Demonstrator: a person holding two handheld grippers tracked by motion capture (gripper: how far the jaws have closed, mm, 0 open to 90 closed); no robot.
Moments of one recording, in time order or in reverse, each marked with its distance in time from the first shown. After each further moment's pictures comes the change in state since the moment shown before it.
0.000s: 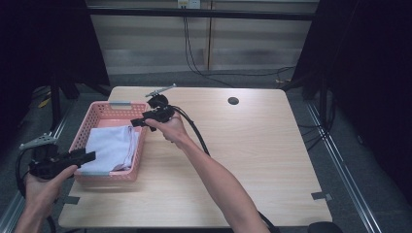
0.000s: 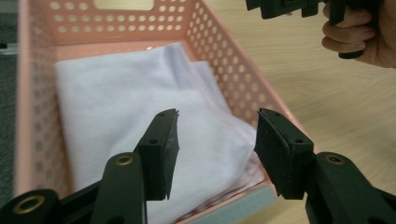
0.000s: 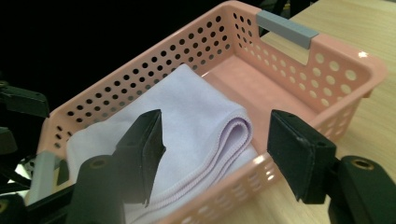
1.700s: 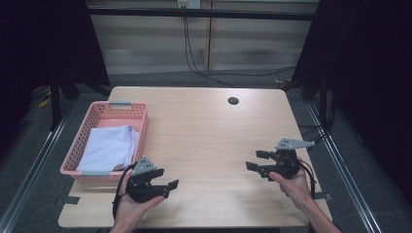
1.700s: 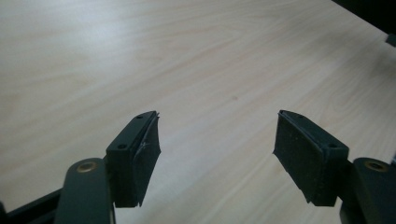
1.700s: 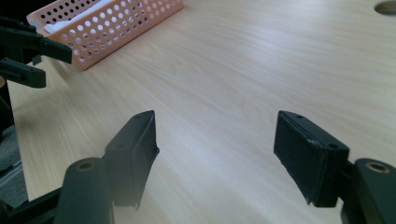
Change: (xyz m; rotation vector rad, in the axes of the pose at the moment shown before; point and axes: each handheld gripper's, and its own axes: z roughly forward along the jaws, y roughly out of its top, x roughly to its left) left arm -0.178 -0.047 0.112 0.090 -0.172 0.208; right arm -0.013 -0.224 -0.304 -0.101 -0.293 0.053
